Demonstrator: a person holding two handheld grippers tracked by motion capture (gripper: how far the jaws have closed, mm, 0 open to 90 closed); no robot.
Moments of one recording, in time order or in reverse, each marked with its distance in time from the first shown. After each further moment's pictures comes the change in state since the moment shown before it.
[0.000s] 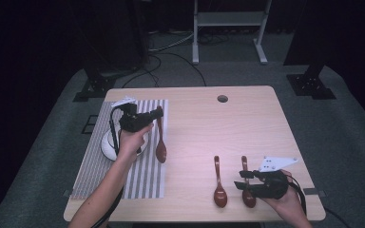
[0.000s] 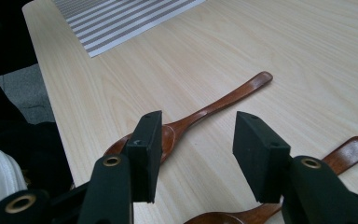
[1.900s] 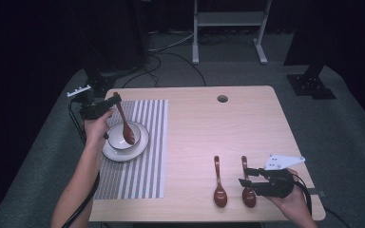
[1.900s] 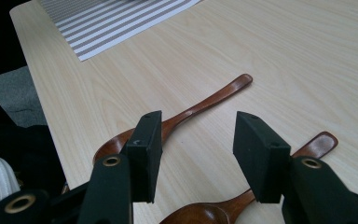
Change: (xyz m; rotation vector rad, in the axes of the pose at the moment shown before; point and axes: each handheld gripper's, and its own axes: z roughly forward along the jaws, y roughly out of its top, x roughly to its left) left arm 0.091 0.036 -0.068 -0.145 0.256 -0.124; right arm -0.003 0.003 -0.013 -0.007 -0.043 0.004
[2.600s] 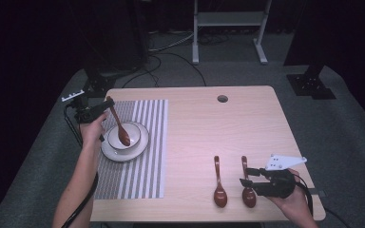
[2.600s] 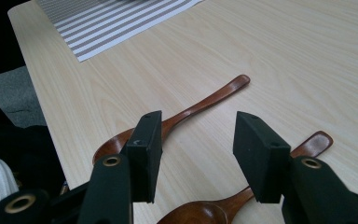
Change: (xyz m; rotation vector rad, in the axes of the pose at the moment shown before) left arm 0.030 -0.010 -0.002 -0.009 0.071 -0.066; right arm 0.001 0.000 -0.003 -0.003 -0.011 -0.001
